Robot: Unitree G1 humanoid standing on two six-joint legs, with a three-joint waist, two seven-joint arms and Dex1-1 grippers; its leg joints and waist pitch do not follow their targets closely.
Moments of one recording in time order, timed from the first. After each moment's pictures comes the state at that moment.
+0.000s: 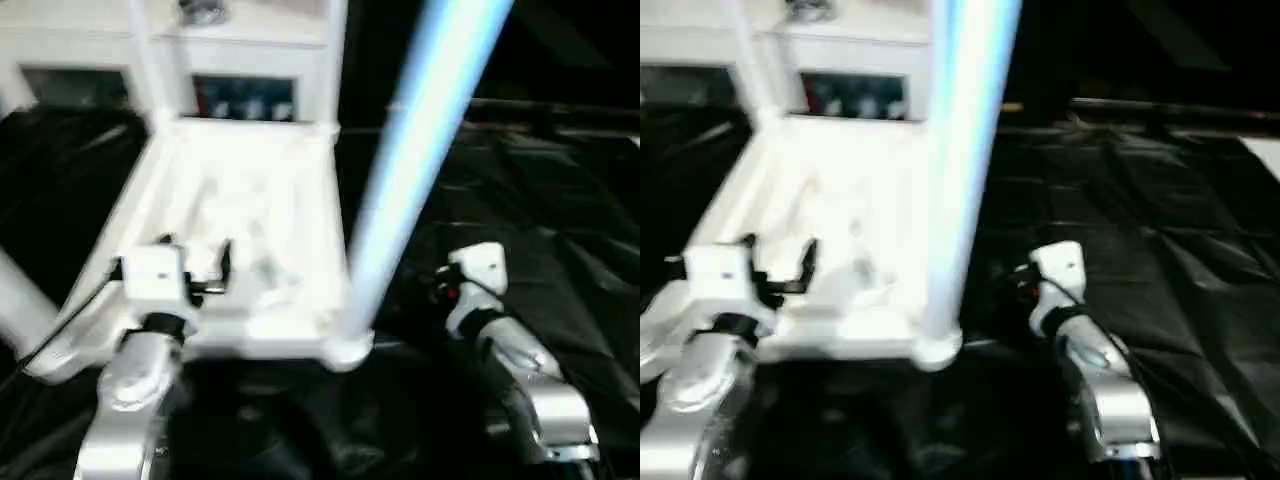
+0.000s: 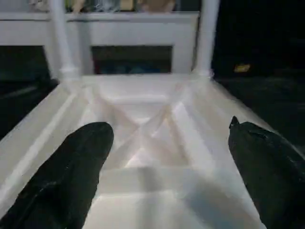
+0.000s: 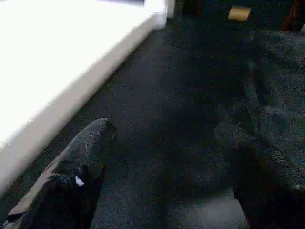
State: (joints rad) left arm 0.03 0.10 0.02 -0.30 -0.08 0.24 -0.07; right arm -0.06 -0.24 0.01 -0.03 0.12 0.32 0.35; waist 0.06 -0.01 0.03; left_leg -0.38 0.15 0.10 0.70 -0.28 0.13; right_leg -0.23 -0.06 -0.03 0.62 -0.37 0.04
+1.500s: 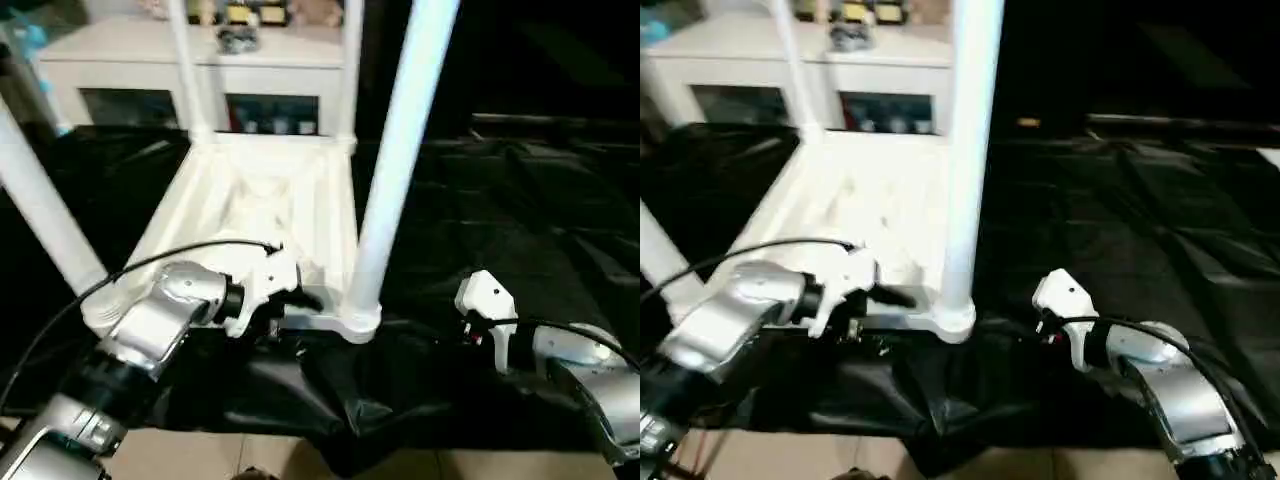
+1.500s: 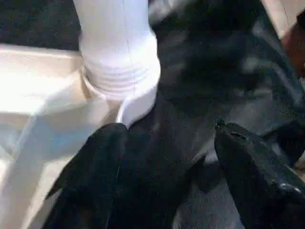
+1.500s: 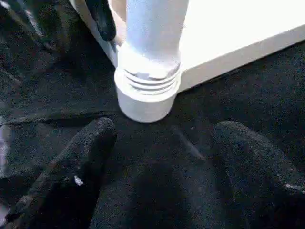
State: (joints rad) left arm -0.53 0.48 -0.42 0.33 -0.11 0.33 -1.22; right arm -0.11 -0.59 0.13 -0.04 0.21 0.33 0.95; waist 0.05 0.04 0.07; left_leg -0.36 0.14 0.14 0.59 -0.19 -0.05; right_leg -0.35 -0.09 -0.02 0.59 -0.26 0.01
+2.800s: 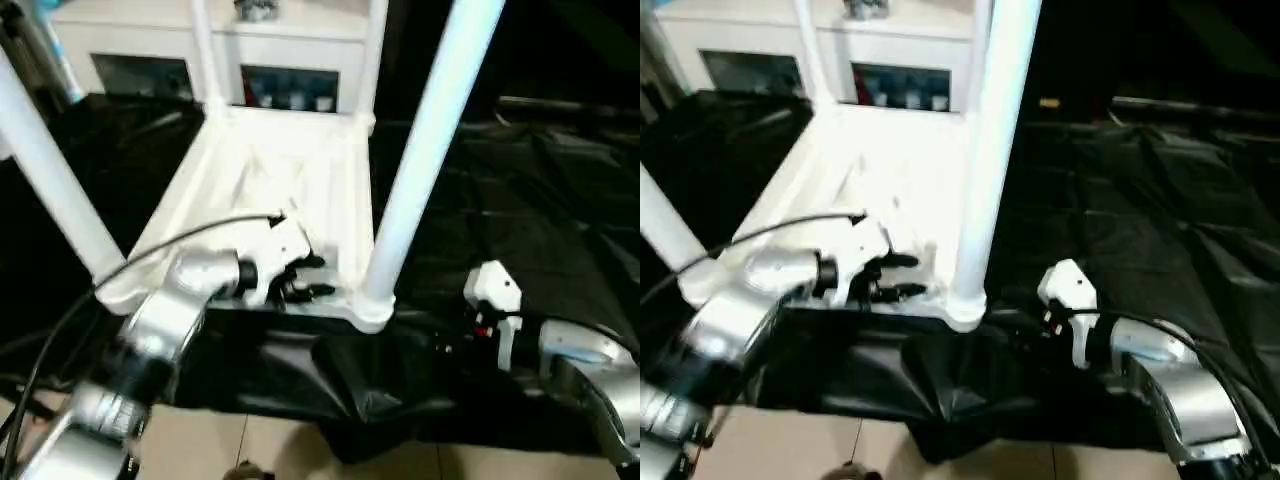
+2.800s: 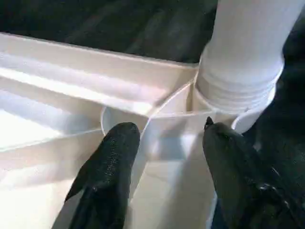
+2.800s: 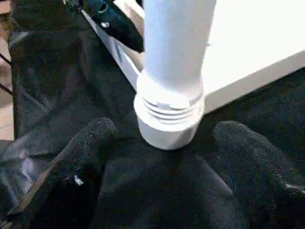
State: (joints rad) left arm -0.62 0.40 -0.36 0.40 0.00 0.25 -0.99; right arm -0.10 -0.58 0.09 -0.08 0.30 0.37 0.95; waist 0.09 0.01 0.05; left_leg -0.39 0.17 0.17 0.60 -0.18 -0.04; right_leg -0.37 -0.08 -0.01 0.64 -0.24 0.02
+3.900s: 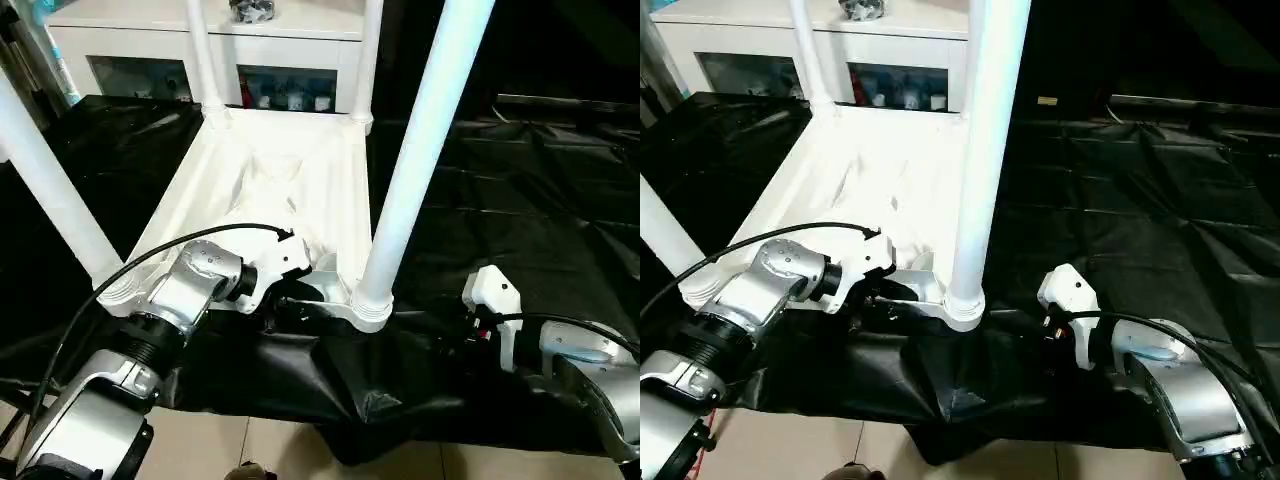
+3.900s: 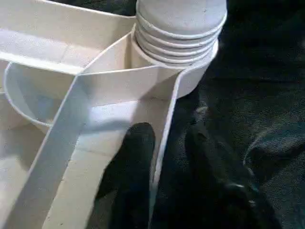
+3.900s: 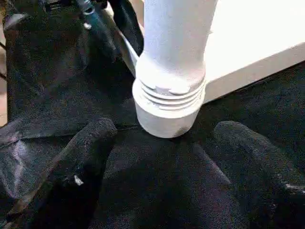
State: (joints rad) left arm -0.68 0.39 -0.38 0.61 -0.02 0.20 -1.23; right arm -0.11 -0.59 0.11 -0.05 0.27 0.34 0.96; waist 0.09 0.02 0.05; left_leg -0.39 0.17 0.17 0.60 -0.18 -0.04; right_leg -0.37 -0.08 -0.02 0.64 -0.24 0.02
